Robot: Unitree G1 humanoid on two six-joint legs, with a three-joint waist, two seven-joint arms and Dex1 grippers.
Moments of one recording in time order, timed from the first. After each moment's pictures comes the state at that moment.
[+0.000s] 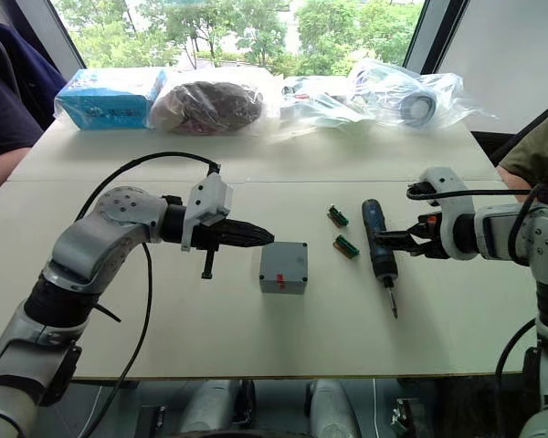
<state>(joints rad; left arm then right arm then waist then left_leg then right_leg) -0.66 0.61 -0.27 -0.26 -0.40 0.57 -1.15 -0.60 -1.01 -0.13 -0.15 0.81 1.61 0.55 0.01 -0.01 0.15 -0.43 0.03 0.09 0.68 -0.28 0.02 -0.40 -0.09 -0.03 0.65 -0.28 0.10</state>
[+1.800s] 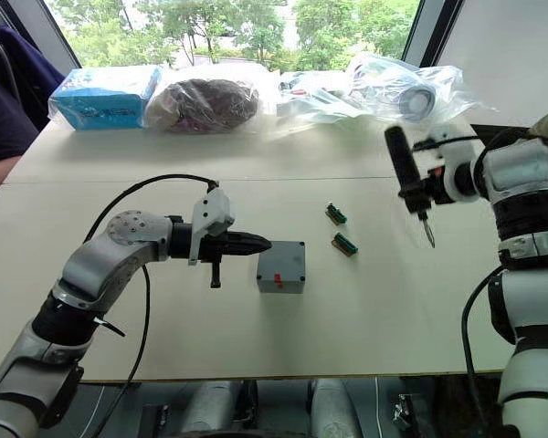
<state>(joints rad) -0.57 0.58 -0.26 -0.23 -0.40 0.62 -1.02 -1.04 -0.81 0.01 0.51 0.22 0.95 0.76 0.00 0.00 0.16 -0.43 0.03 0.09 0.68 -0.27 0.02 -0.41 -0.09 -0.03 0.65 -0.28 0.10</state>
